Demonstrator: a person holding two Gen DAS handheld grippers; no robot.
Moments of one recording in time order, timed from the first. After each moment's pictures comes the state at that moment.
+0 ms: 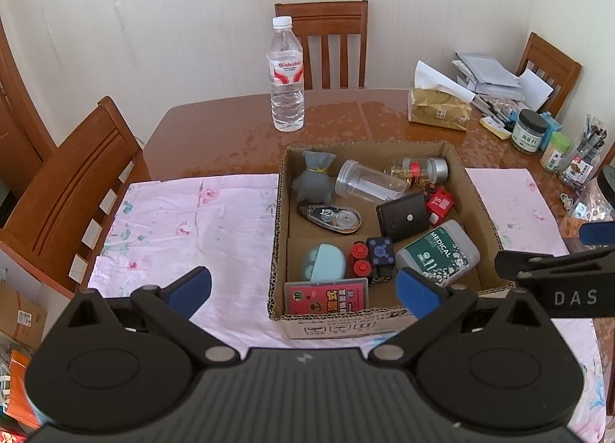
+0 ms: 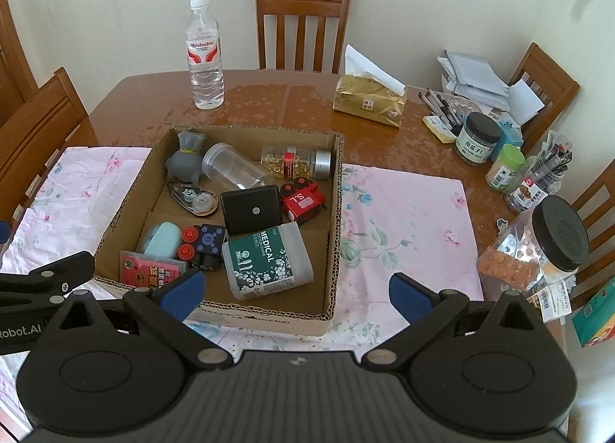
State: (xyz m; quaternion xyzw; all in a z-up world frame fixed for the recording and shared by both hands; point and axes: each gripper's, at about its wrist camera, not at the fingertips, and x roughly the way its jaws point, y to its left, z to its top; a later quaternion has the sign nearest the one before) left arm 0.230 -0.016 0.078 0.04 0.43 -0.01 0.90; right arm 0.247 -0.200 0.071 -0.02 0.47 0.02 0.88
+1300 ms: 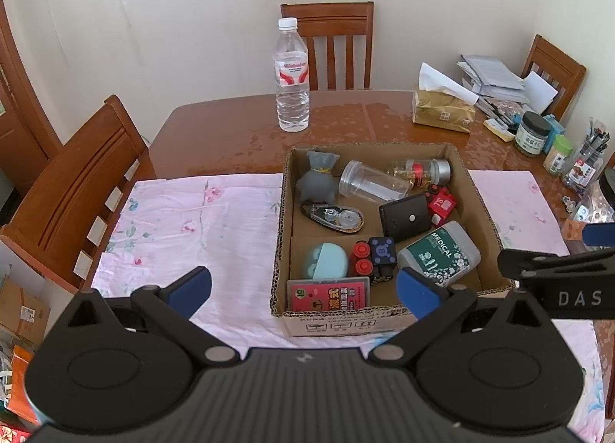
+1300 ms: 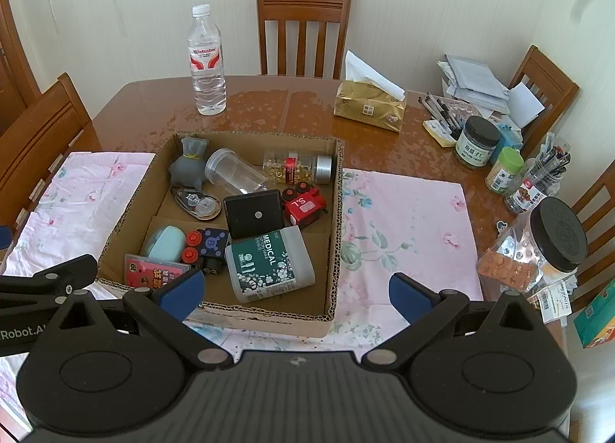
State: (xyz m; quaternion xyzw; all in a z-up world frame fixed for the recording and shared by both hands) left arm 0.228 -0.017 0.081 0.04 0.43 0.00 0.90; right arm 0.244 -0.200 0.077 -0.02 0.47 0.02 0.88
